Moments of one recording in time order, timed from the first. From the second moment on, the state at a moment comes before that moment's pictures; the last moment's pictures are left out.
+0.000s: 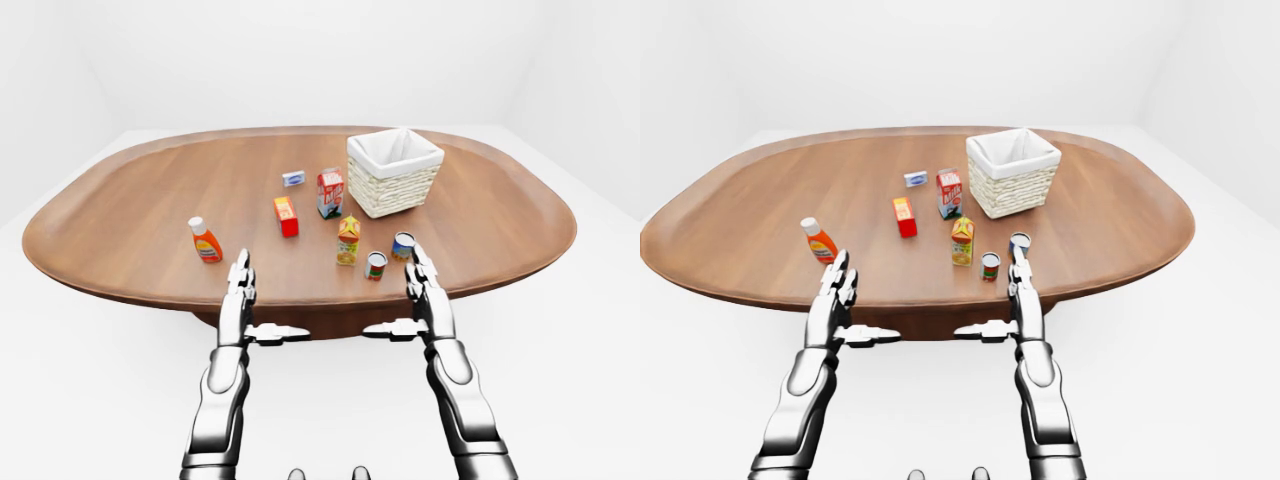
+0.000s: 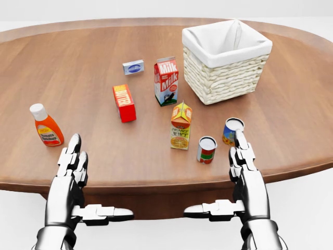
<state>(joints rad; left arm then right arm) 0.00 0.01 0.01 0.00 -0.01 0.00 -0.02 0.00 -0.01 -0.02 0.00 0.01 0.00 0.02</state>
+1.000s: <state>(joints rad) -0.08 0.10 0.23 -0.60 -0.22 0.09 -0.06 0.05 -0.01 -0.02 -0.34 0.02 0.09 0.03</state>
